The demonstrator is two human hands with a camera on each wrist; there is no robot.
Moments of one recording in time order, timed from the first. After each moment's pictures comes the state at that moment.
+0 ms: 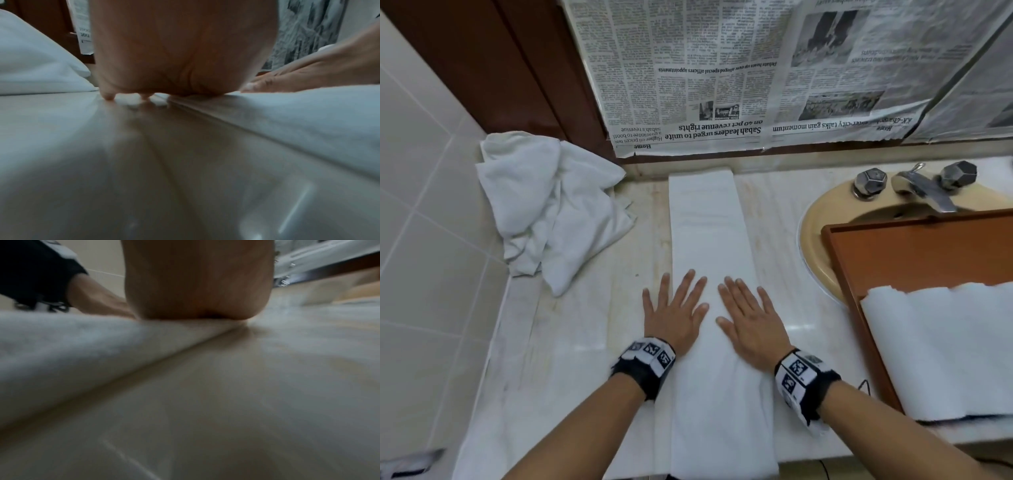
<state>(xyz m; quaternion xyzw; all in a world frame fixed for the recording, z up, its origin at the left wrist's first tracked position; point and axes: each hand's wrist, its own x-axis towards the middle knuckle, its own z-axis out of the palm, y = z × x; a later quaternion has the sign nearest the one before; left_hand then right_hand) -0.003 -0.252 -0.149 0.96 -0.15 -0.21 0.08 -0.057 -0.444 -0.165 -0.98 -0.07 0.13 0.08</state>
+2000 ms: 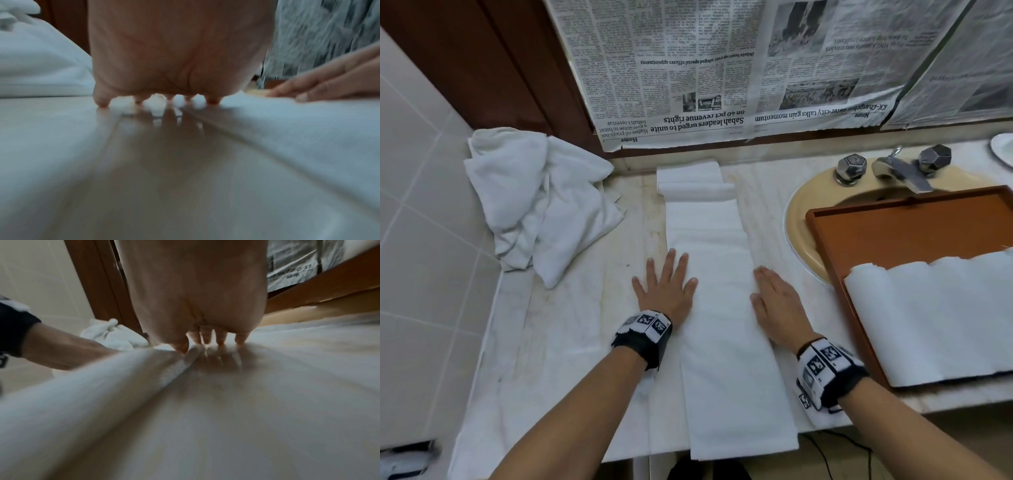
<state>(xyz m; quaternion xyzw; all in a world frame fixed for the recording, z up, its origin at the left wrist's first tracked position) 0.010 -0.264 -0.137 0.96 -0.09 -0.23 0.14 -0.077 -0.488 -0.143 -0.97 0.07 0.08 0.22</state>
